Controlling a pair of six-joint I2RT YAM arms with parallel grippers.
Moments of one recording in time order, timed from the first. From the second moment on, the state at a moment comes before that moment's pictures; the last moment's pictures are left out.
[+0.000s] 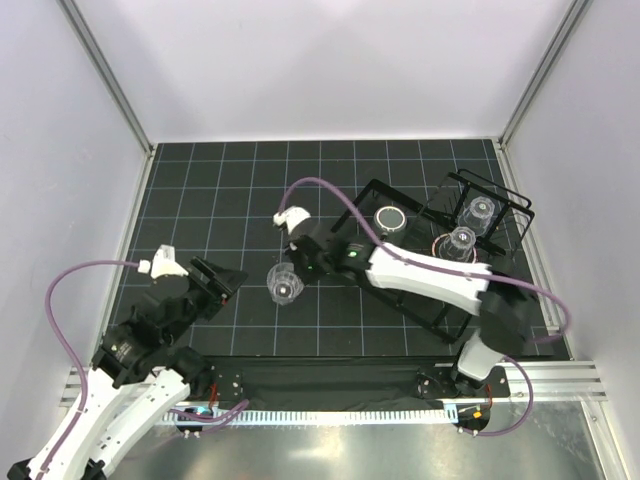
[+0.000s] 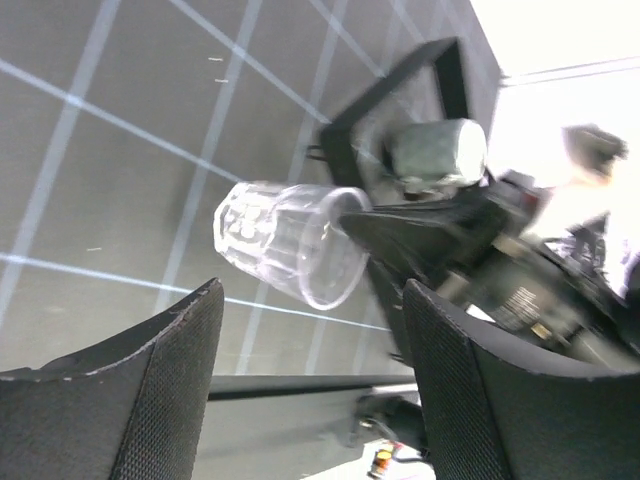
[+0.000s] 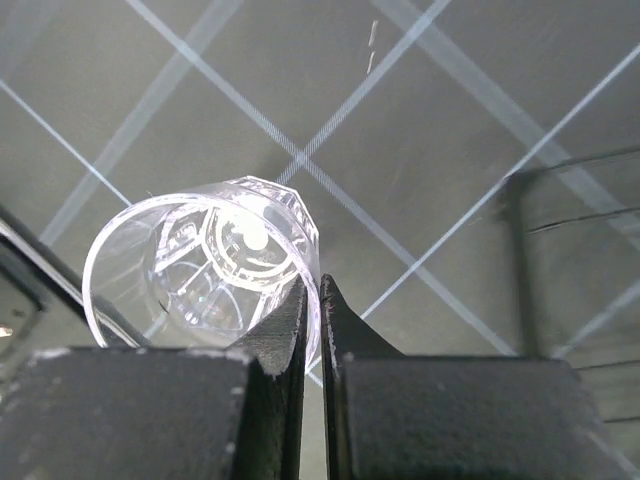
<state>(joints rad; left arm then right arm) -0.59 0.38 0.72 -0.86 -0.23 -1.17 1.05 1.72 1.32 -0.45 0.13 0.33</state>
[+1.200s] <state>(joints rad) -0.83 1.03 0.68 0.64 0.17 -1.61 1.05 0.68 0.75 0.32 0.40 -0.09</state>
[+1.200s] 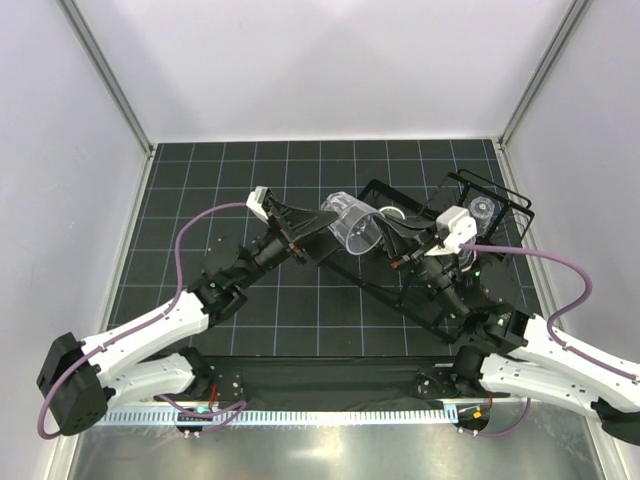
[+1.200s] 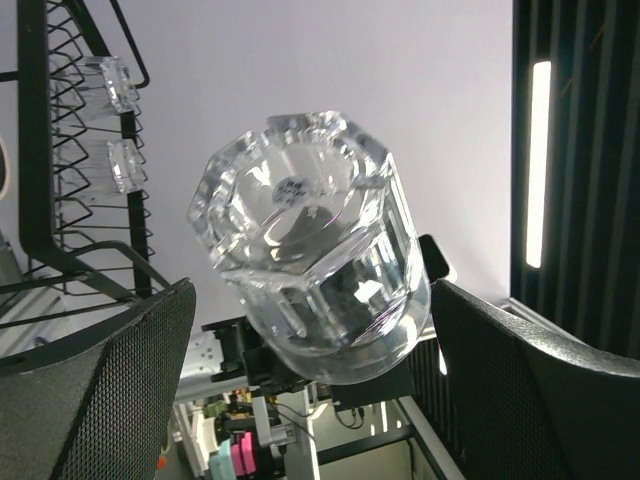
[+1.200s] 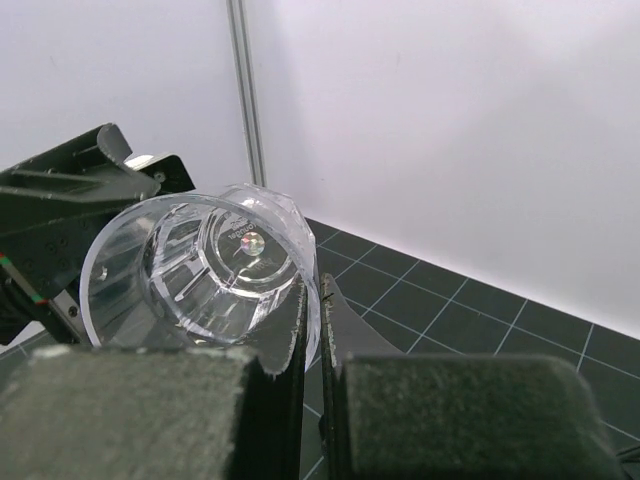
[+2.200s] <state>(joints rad) -0.90 1.15 0.72 0.78 0.08 -1.68 1.05 0.59 0.64 0.39 0.32 -0.10</state>
